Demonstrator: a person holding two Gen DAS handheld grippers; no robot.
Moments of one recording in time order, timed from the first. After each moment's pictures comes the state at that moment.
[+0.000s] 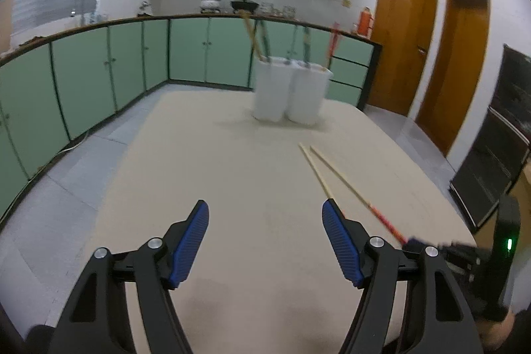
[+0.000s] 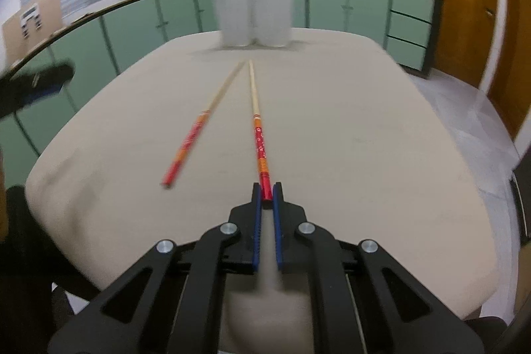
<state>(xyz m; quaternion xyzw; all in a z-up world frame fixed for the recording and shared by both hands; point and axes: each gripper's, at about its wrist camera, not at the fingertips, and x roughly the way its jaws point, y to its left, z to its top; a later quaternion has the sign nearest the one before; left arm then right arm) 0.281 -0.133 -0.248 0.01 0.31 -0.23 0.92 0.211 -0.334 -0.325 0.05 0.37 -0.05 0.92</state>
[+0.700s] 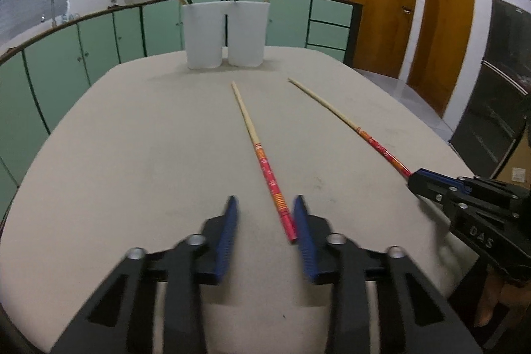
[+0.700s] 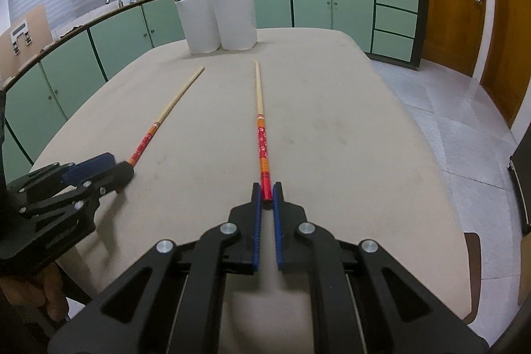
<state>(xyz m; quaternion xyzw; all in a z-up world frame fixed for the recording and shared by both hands) 0.264 -0.233 -0.315 0.07 0.34 -0.24 0.90 0.198 -0.378 -0.329 0.07 0.37 -0.05 0.92</state>
